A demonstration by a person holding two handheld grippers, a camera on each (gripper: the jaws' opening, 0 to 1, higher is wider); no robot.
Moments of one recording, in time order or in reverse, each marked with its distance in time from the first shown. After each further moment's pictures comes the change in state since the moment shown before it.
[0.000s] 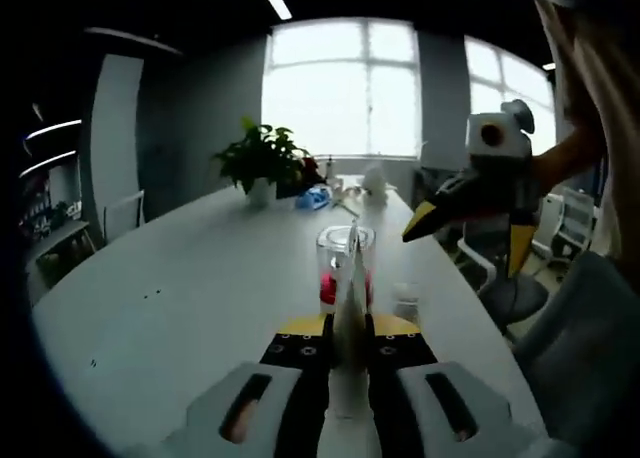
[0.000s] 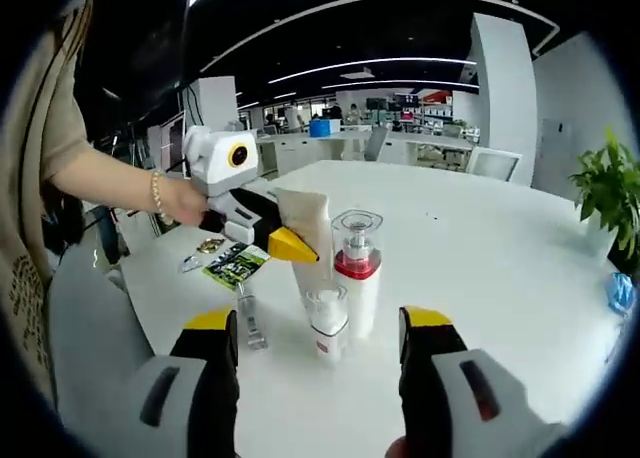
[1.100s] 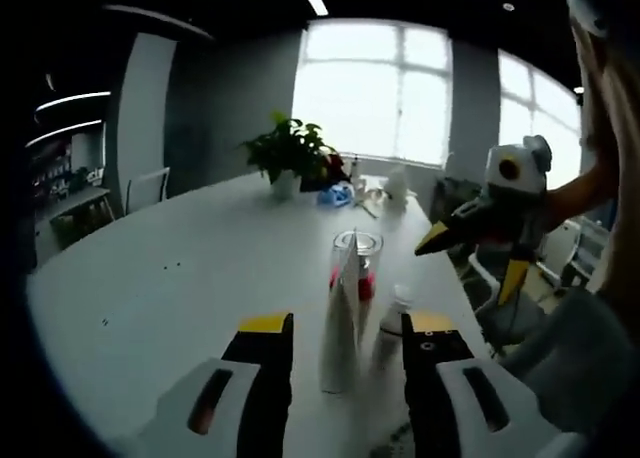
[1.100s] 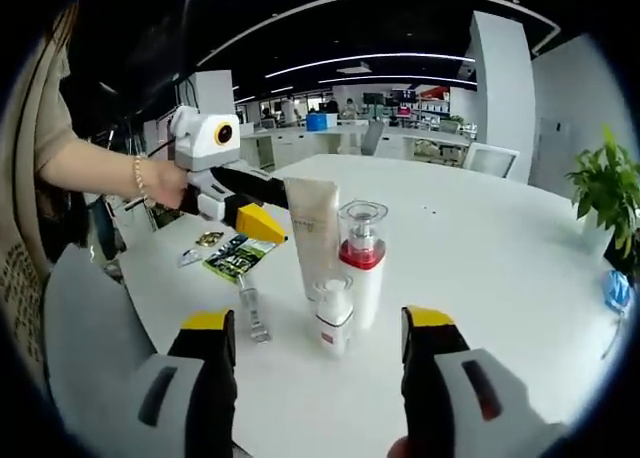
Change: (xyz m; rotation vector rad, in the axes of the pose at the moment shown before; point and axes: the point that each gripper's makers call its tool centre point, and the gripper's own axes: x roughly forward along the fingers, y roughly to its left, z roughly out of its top) left arm -0.046 0.001 0.004 -0.173 0.033 0.132; right arm -0.005 0.010 -0.005 -0.006 0.025 -0.015
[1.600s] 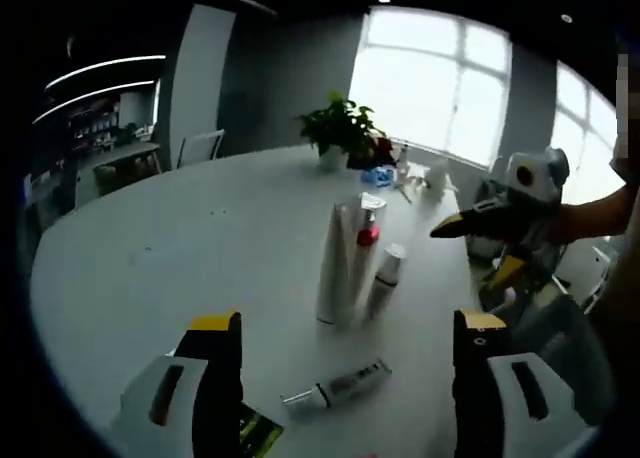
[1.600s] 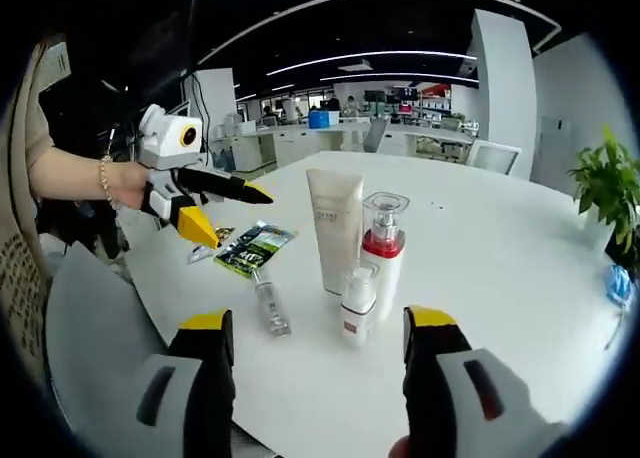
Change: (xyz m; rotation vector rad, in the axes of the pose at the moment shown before) left arm -0.067 -0.019 -0.038 -0.142 0.066 0.200; right arm -0.004 0.024 -0.009 0.009 0.011 0.010
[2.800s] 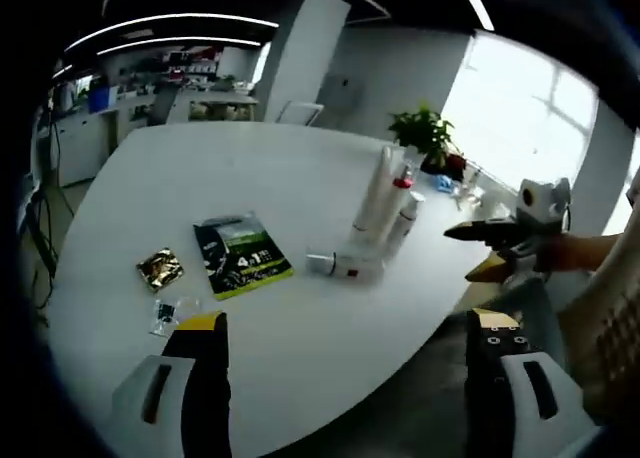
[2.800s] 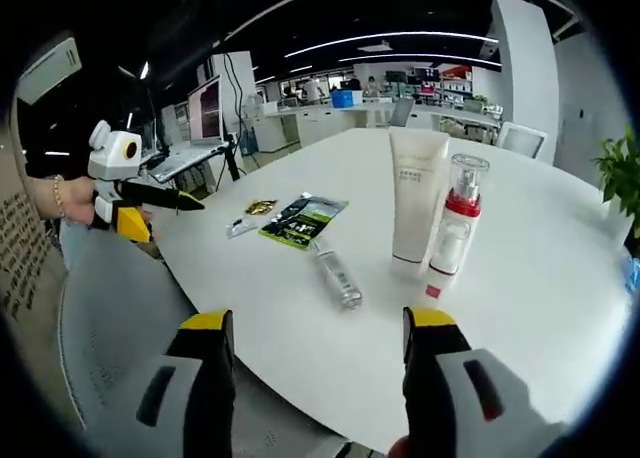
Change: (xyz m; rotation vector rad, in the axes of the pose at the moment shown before) left arm -0.138 -0.035 -0.099 -0.323 -0.020 0.297; right arm 0.010 0.077 -0.032 -0.010 0.088 0.106
